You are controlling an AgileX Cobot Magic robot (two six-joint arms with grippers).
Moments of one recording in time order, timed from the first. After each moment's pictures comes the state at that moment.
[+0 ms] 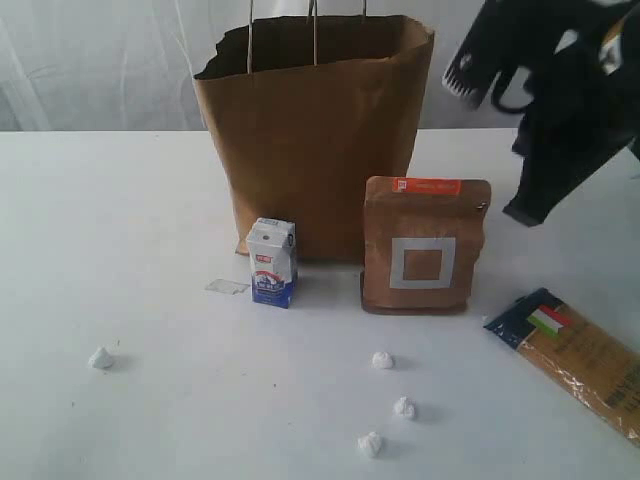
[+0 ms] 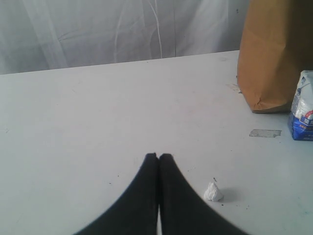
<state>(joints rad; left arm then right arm) -0.08 0.00 0.03 -0.29 0.22 0.33 0.47 1.33 -1.16 -0.34 0.83 -0.45</state>
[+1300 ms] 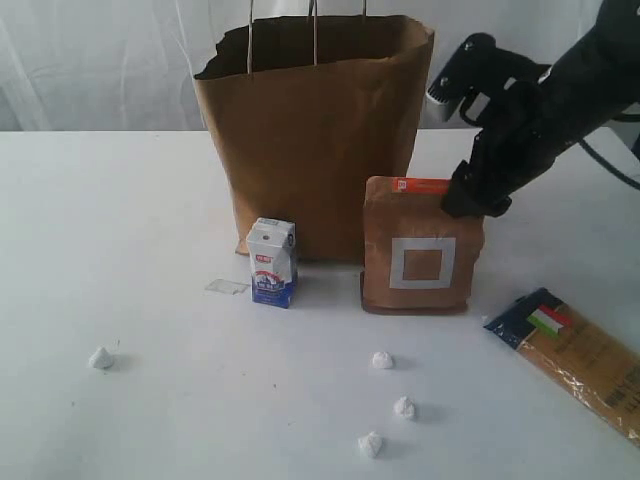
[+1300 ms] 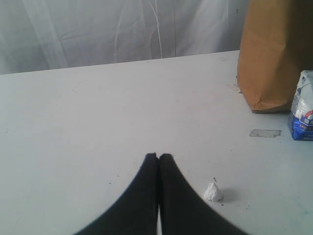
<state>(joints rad) -0.08 0.00 0.03 -0.29 0.22 0.33 0.22 1.68 -1.29 0.26 0.75 -0.94</state>
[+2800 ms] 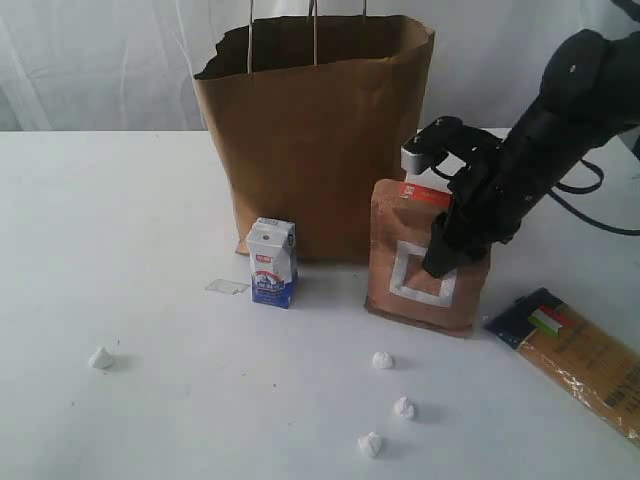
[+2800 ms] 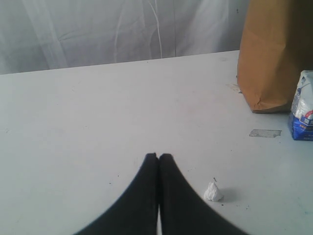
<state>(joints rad) -0.08 0.00 0.03 -0.29 0.22 0.33 0.21 1.84 -1.31 0.39 0.92 -0.86</state>
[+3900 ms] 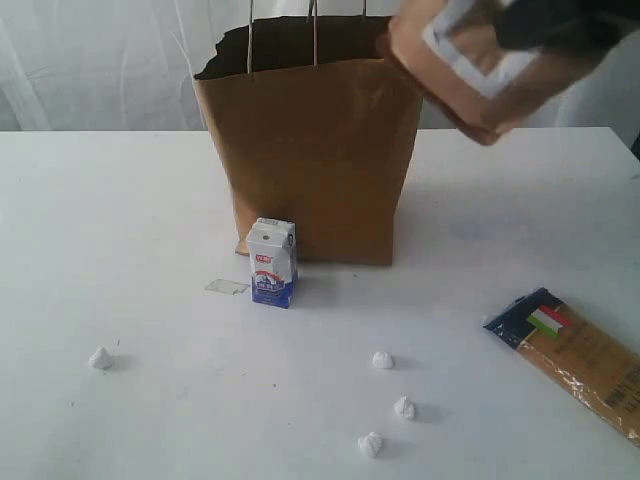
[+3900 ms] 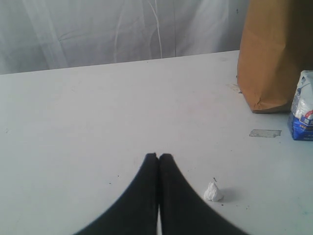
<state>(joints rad) -0.08 0.00 0.03 -0.29 0.22 0.33 0.21 1.15 -1.30 0.44 0.88 -0.49</state>
